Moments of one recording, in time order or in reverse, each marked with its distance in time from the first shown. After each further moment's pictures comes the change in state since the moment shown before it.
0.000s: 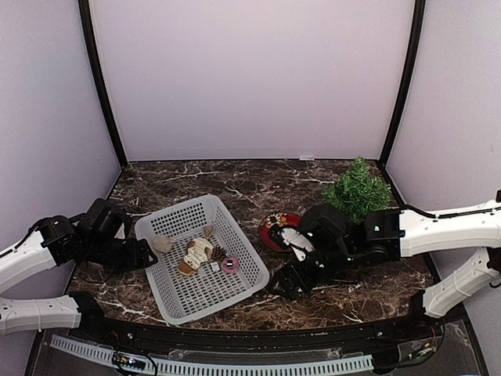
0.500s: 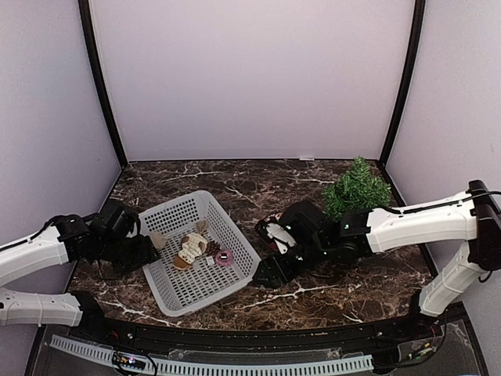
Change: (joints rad) left arm 0.003 0.105 -0.048 0.106 -0.058 -0.178; right arm -0.072 0.179 0.029 0.169 -0.048 0.031
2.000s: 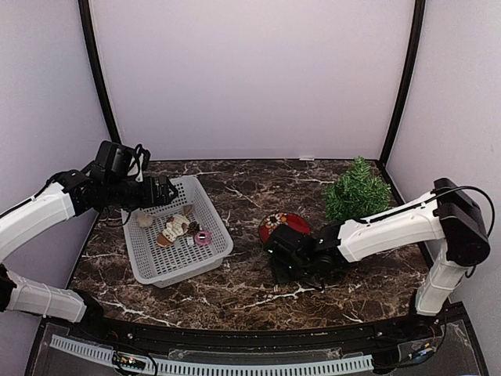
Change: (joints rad) left arm 0.164 0.257 0.378 0.220 0.082 0.517; right arm 0.032 0.179 0.034 -0.090 0.447 0.337
